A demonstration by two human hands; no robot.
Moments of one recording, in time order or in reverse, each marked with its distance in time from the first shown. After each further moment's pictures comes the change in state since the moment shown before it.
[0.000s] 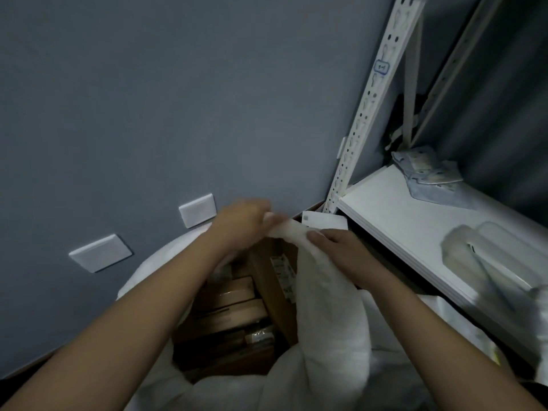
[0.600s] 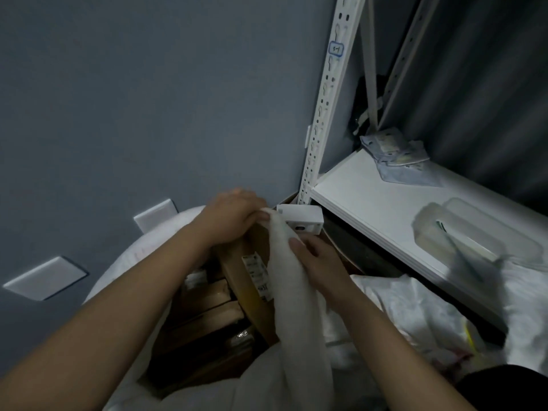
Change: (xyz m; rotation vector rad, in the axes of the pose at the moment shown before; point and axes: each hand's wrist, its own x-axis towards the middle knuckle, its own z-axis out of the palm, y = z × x) left_hand 0.053 0.012 0.026 0.097 0.004 0.376; right_hand -0.026 0.019 0.010 0.203 0.232 0.058
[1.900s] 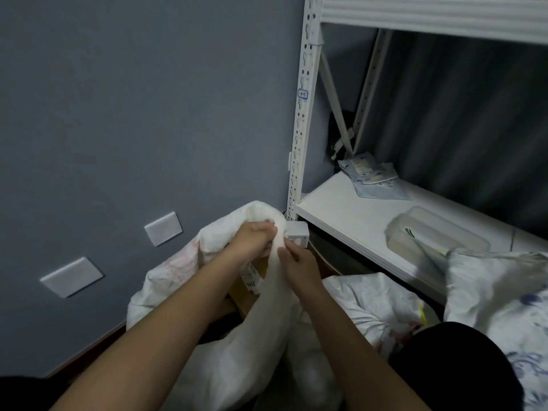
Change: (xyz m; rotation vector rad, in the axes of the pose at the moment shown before) left_hand -0.035 0.134 -0.012 -1.192 0.036 -0.768; right_hand -0.061 -0.010 0.005 0.066 0.201 0.003
